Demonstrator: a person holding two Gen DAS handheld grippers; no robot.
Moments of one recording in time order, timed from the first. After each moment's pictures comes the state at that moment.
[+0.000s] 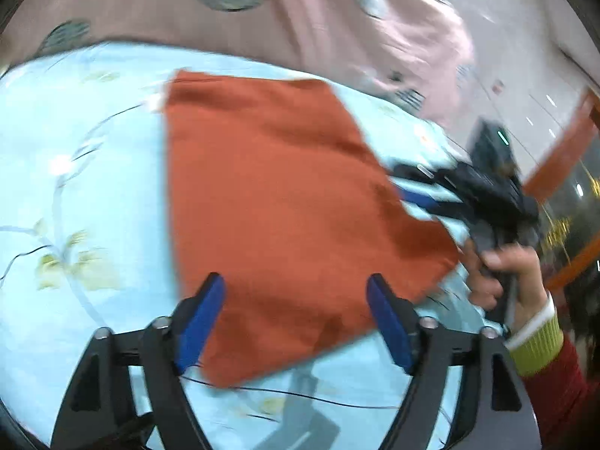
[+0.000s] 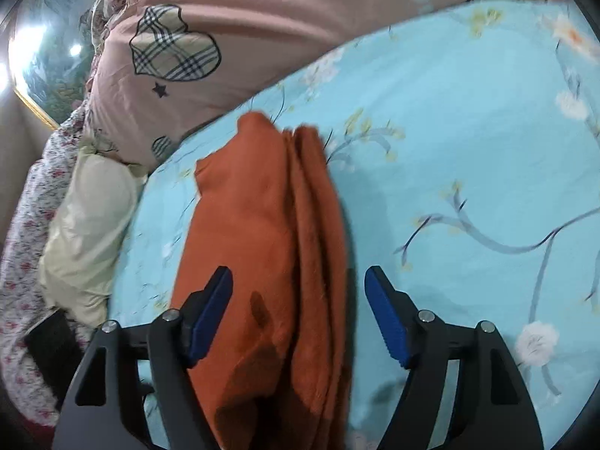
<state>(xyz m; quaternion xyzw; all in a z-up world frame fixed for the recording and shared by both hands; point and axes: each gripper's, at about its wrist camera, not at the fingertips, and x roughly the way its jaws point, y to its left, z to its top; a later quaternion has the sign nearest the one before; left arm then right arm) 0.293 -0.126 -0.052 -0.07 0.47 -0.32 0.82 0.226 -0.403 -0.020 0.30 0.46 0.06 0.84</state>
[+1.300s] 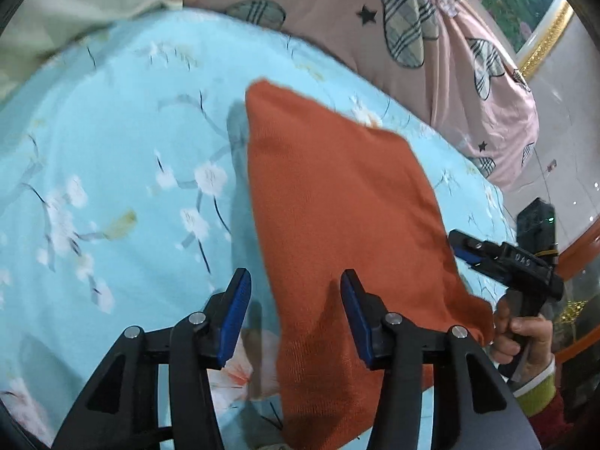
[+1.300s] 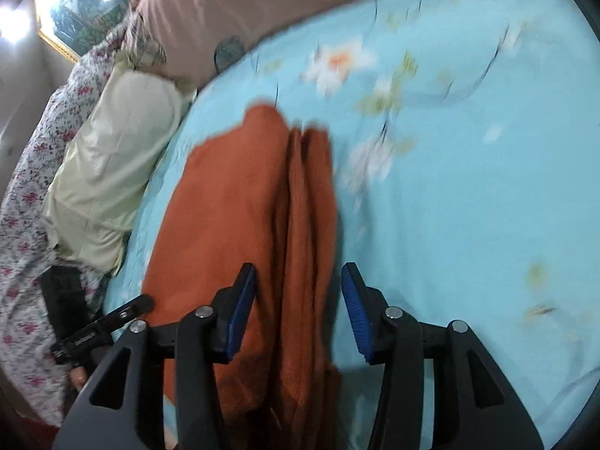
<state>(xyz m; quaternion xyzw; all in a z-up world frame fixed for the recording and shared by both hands) 0.236 0.080 -0.051 -0.15 0.45 -0.20 0.86 0.212 -0.215 -0.034 0.25 0.48 0.12 0.83</state>
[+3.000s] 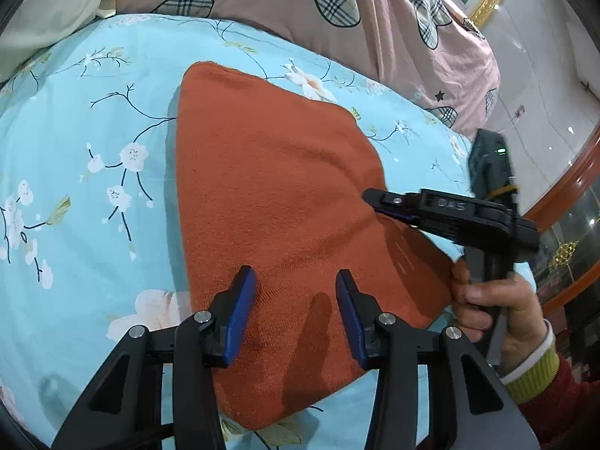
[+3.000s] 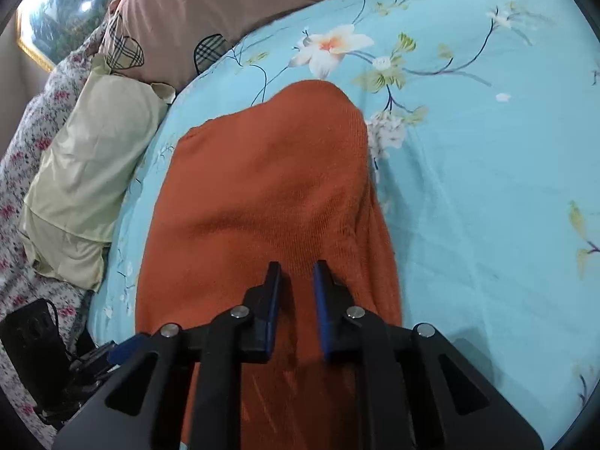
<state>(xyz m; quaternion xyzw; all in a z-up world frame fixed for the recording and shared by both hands) 0.191 0.037 -0.056 -0.09 0.47 -0.27 0.83 0.204 -0.180 -0.054 0.25 0.49 0.08 0.83</state>
